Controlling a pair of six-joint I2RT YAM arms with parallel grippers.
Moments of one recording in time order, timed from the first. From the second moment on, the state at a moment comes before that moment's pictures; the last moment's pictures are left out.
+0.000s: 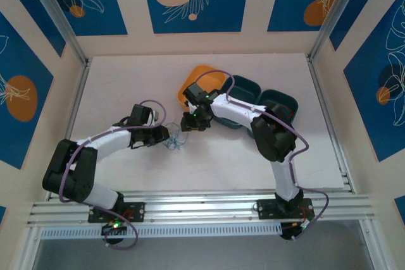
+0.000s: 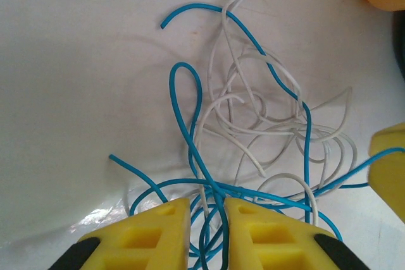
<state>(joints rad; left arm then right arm) -0.34 1.46 0.69 -0.24 0.36 -0.64 0.75 2.05 1.57 -0.75 -0.29 0.58</state>
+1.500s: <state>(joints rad) -0.35 1.43 0.69 -0.28 0.21 -0.63 0.84 1.50 1.57 -0.83 0.15 0.42</state>
